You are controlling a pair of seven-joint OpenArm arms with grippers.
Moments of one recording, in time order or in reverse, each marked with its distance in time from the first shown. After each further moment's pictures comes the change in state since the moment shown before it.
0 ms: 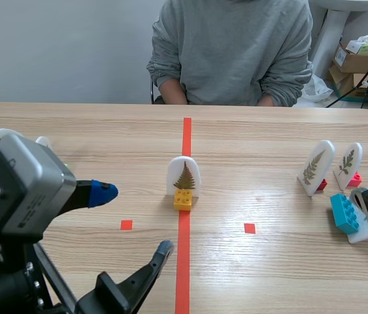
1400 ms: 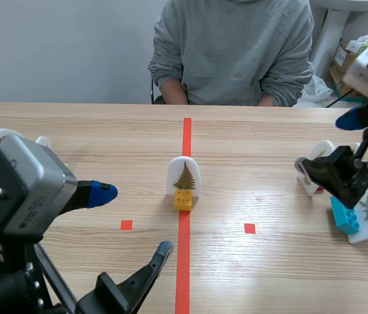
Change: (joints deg) left arm 0.0 0.0 0.0 0.0 1.6 0.0 0.2; right arm 25.1 7.5 -23.5 -18.6 -6.6 0.0 1.2
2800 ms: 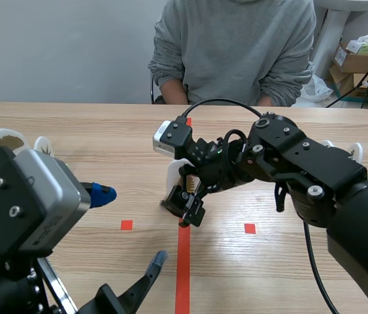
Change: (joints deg) left arm 0.0 0.0 0.0 0.0 5.7 0.0 0.0; right arm 28.3 -22.4 -37.0 -40.3 -25.1 -0.1 15.9
